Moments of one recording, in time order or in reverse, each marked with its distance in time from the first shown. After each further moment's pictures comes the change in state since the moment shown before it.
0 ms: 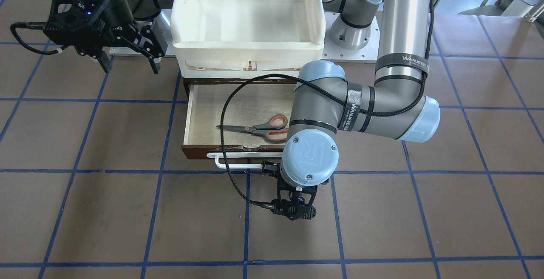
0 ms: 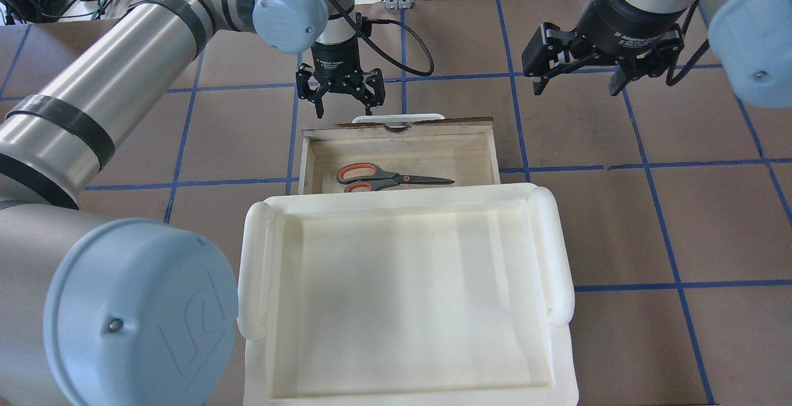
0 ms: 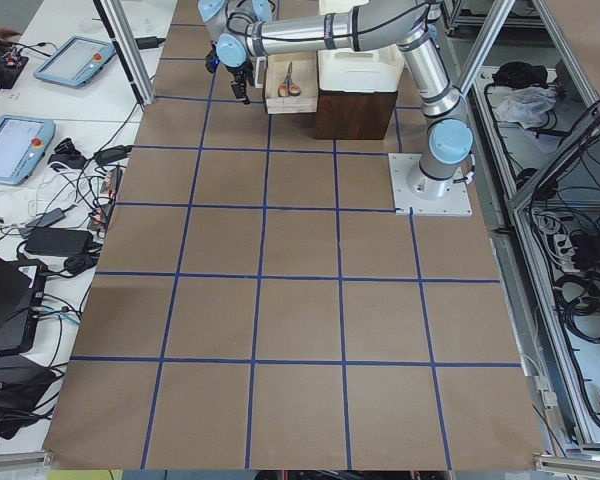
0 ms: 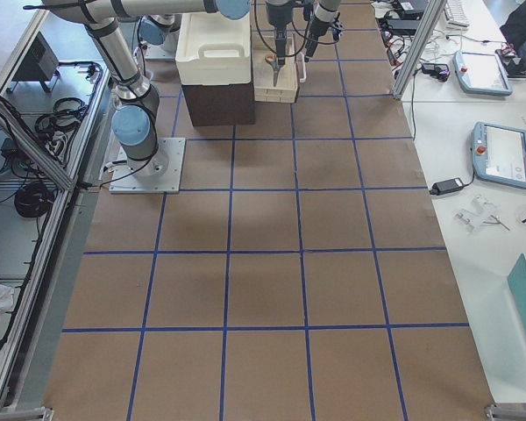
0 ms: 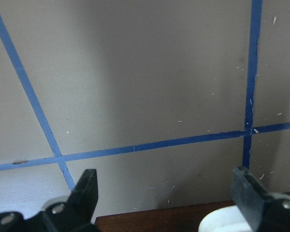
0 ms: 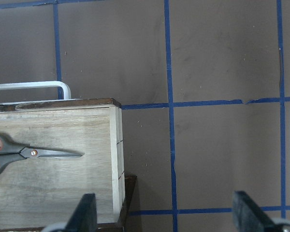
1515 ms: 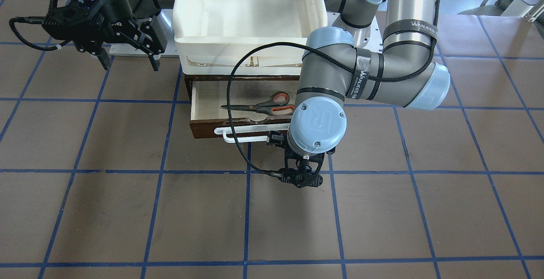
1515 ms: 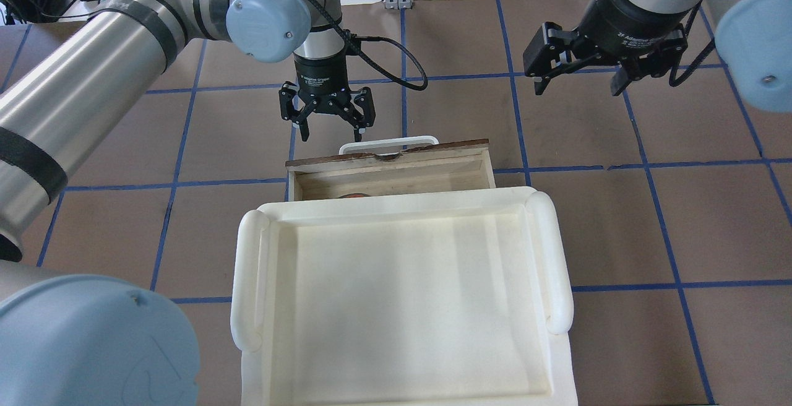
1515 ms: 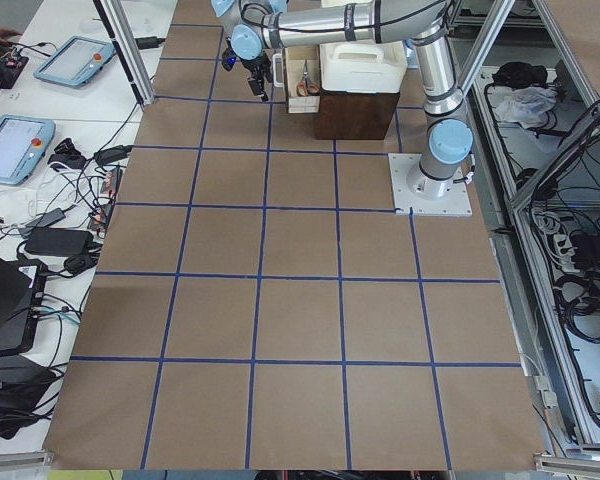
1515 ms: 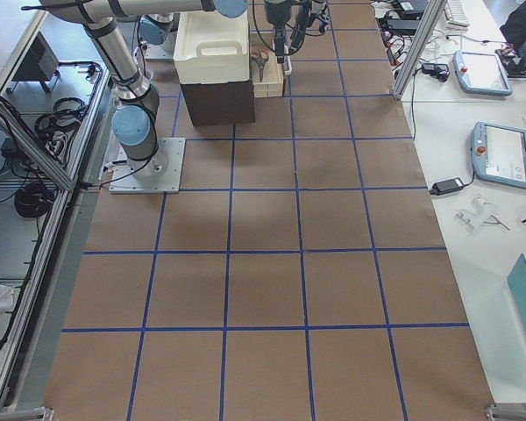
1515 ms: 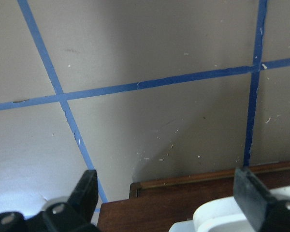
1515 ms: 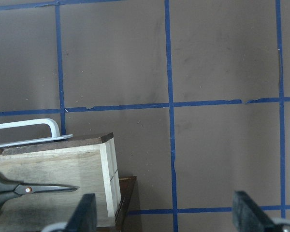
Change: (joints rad) left arm 0.003 0.124 -0.122 -0.088 0.001 0.000; right arm 0.000 -0.012 0.002 0.002 0.002 0.000
